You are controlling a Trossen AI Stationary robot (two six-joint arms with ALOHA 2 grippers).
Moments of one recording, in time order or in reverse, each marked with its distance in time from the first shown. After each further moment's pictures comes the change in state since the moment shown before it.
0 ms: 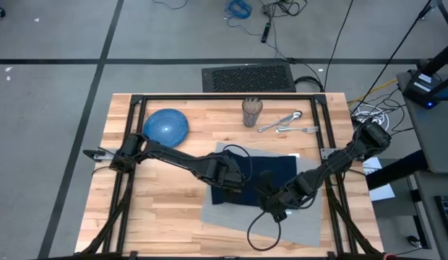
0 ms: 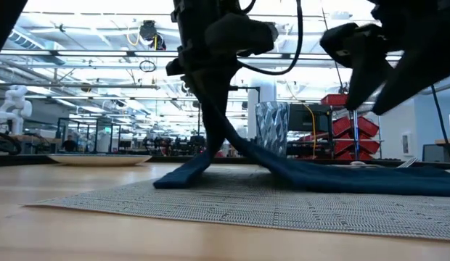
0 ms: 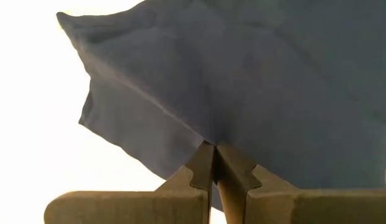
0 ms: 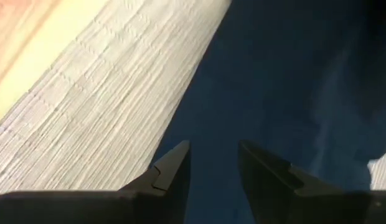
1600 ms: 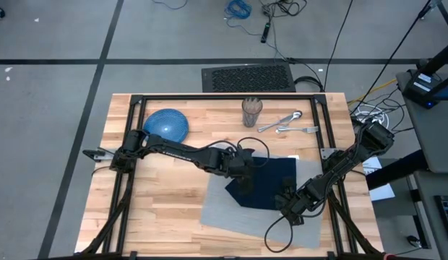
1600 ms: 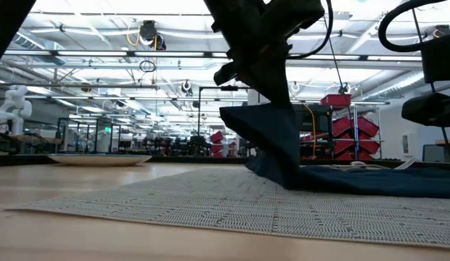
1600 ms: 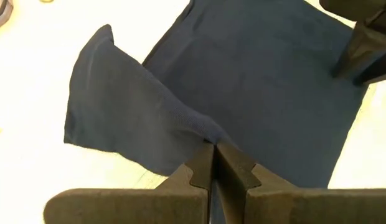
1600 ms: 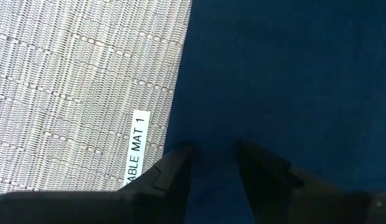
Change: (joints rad) left arm 0.082 0.001 0.000 0.403 0.078 0.178; right arm 0.144 -0.004 -0.229 -0.023 -0.185 0.496
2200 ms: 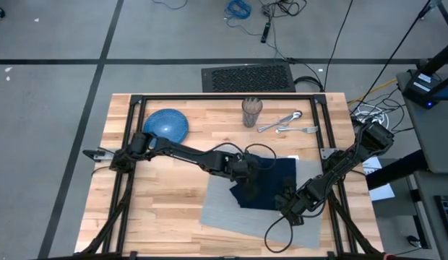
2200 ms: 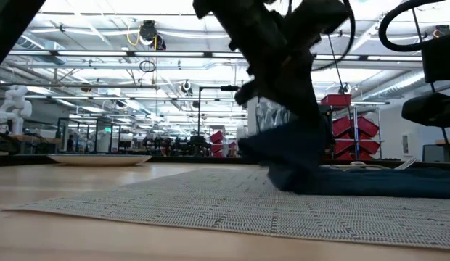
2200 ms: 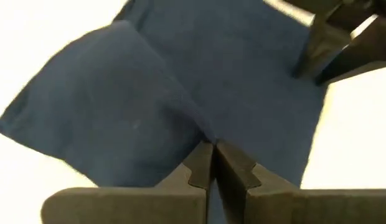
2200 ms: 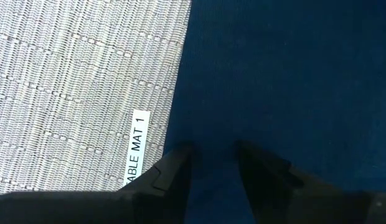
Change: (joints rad) left arm 0.001 0.086 0.000 0.169 0.132 0.042; right arm 0.000 0.001 0.000 0.004 0.002 -0.001
